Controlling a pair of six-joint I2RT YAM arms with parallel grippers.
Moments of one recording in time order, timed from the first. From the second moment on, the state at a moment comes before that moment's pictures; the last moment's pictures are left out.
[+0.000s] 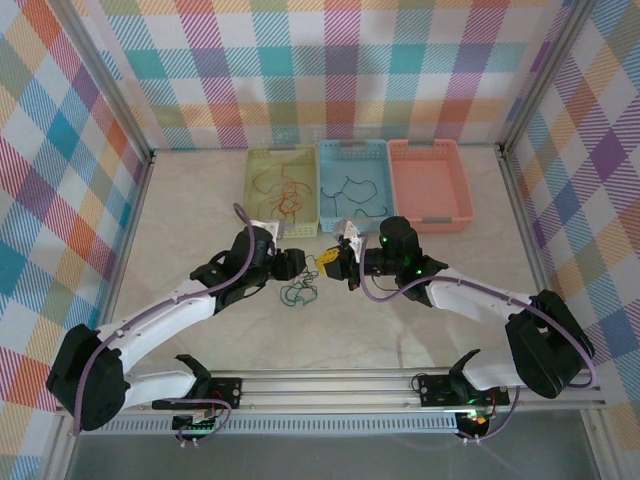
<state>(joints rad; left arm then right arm) -0.65 1.15 0.73 -0.23 0.00 -0.56 0.68 1.35 0.70 0.34 -0.73 0.03</state>
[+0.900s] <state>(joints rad) -0.65 1.02 0.67 -0.11 0.26 -0.50 0.66 1.33 0.65 0.40 -0.70 0.06</state>
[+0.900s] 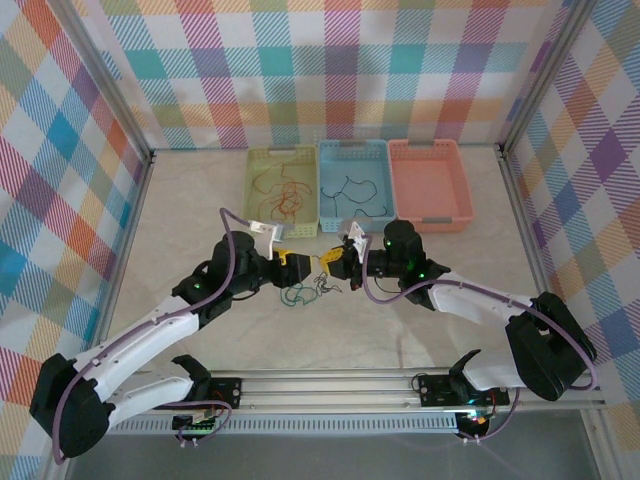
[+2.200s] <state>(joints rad) -0.66 1.04 0.73 -0.14 0.30 -0.55 0.66 1.32 0.63 0.42 -0.71 0.06</state>
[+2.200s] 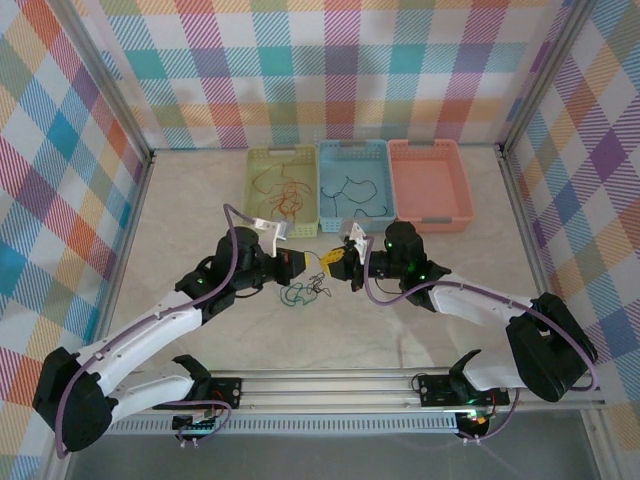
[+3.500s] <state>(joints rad) -0.75 1.22 1.25 -0.57 0.51 -0.58 0.67 1.40 0.57 0.65 -0.65 0.07</state>
